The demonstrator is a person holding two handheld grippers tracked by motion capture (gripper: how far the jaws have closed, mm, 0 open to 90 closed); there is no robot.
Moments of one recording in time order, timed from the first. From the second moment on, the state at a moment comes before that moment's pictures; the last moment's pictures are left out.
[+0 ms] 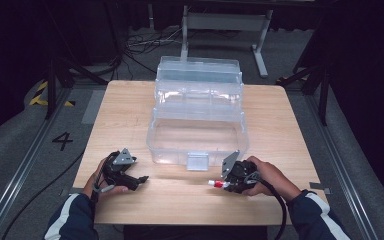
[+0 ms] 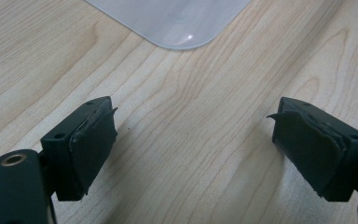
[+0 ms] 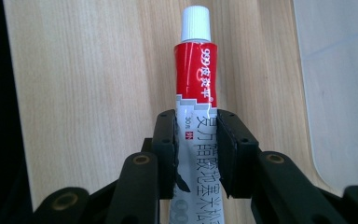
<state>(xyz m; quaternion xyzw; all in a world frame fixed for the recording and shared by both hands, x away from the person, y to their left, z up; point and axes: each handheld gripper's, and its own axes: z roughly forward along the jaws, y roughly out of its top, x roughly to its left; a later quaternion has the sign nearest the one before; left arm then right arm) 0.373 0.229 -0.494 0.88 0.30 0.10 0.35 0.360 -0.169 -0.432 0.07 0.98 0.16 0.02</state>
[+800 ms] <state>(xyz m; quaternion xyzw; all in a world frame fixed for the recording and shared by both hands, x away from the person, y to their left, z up) 0.373 0.229 -0.494 0.88 0.29 0.10 0.35 0.358 -0.213 -0.378 0.10 0.97 0.22 0.07</state>
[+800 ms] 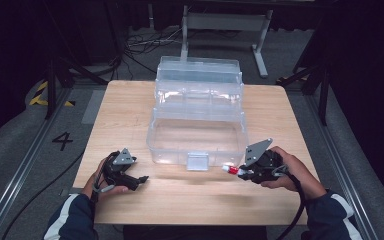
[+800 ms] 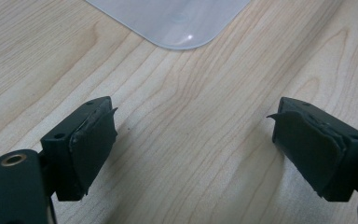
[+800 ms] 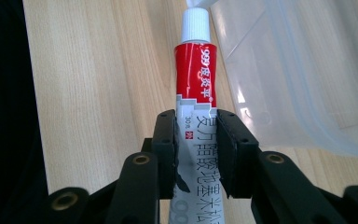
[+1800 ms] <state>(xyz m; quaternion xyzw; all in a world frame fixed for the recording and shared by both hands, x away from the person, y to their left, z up) 0.372 0.229 -0.494 0.88 0.30 0.10 0.35 0.380 -0.202 -0.311 0.08 0.96 0.23 0.11</state>
